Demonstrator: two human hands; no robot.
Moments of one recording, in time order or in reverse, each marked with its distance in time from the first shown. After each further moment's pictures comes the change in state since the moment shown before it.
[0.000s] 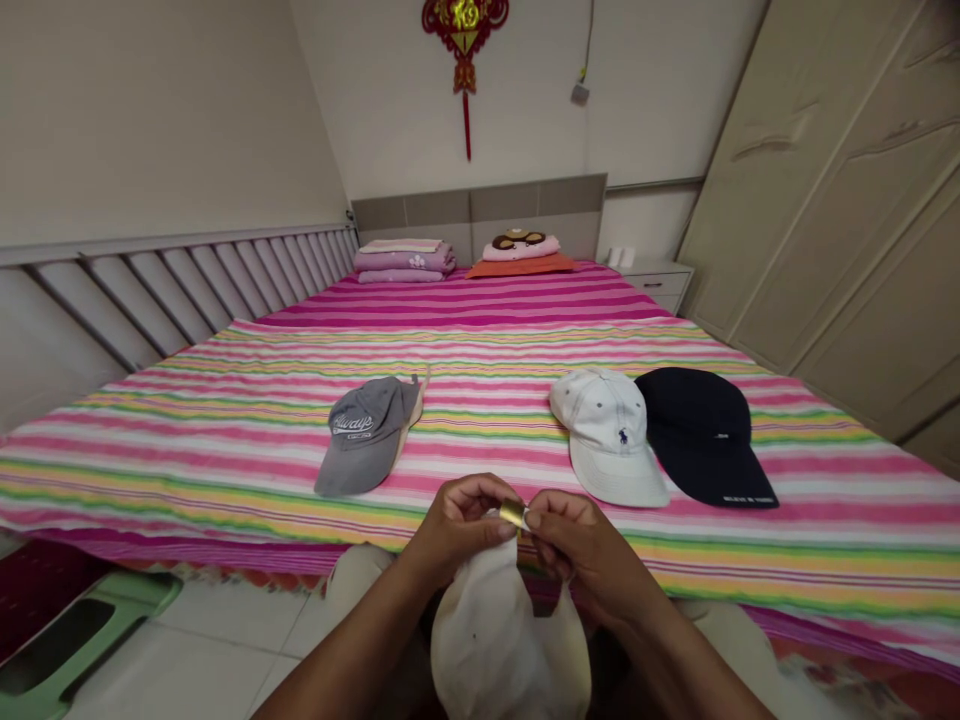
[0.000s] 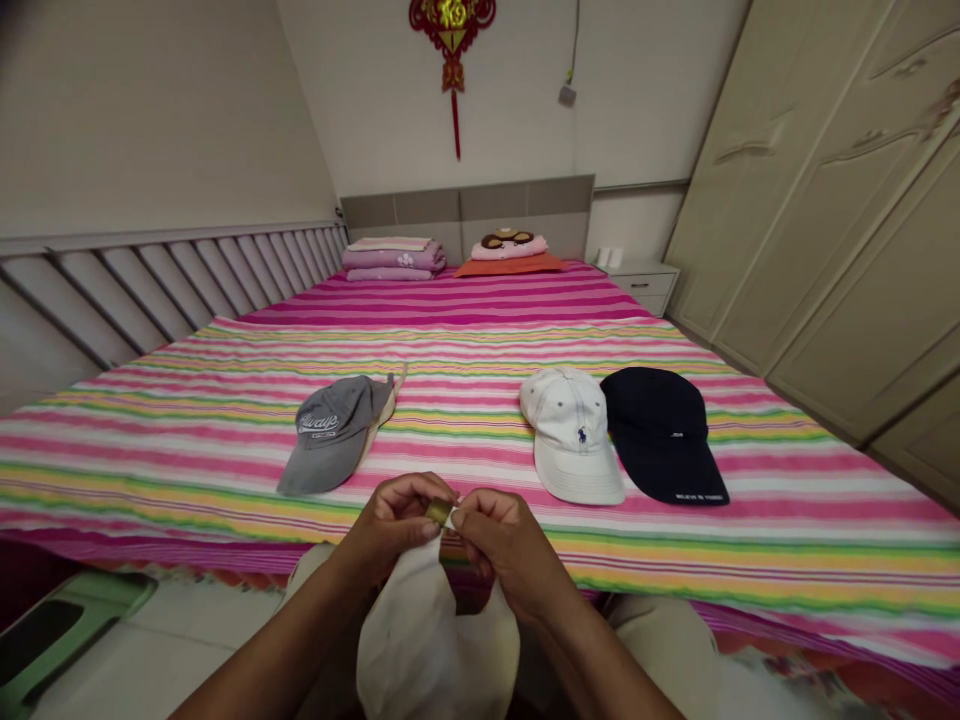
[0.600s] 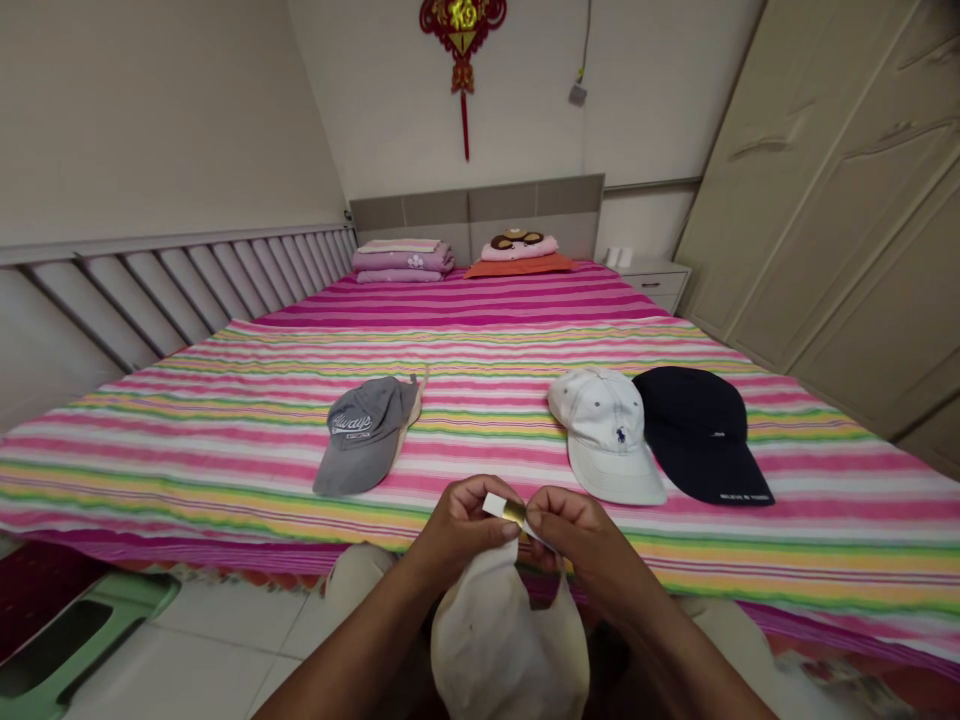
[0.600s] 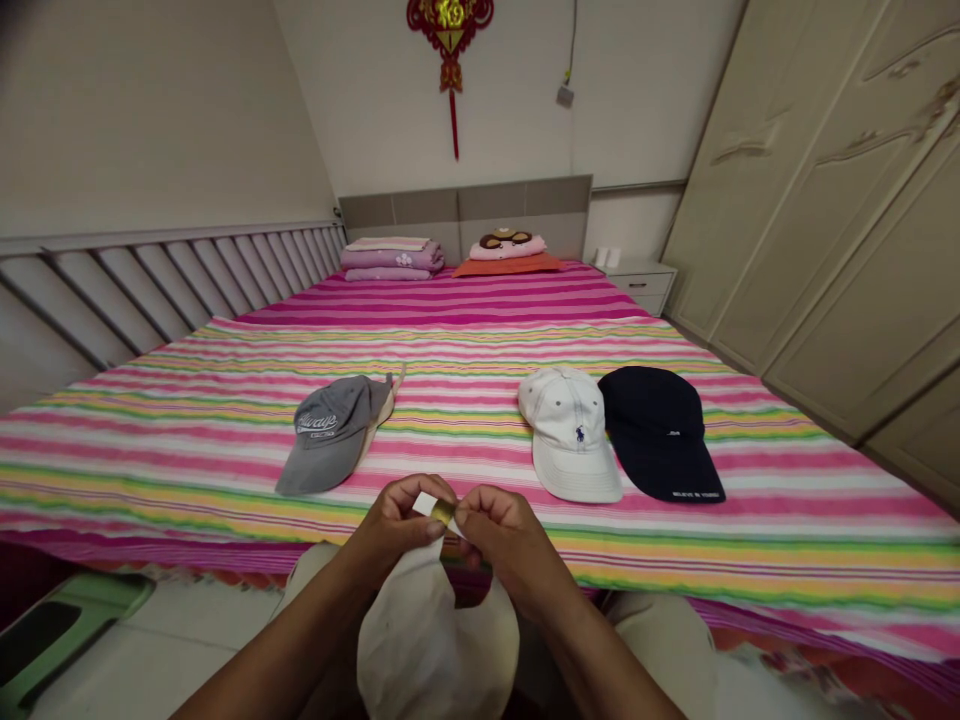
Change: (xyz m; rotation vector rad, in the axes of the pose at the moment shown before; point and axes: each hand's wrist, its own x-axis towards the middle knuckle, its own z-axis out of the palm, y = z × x) left_hand -0.002 0.000 0.005 -0.020 0.025 -0.155; right_hand -0.003 -0.005 -0.005 -0.069 -0.035 -0.003
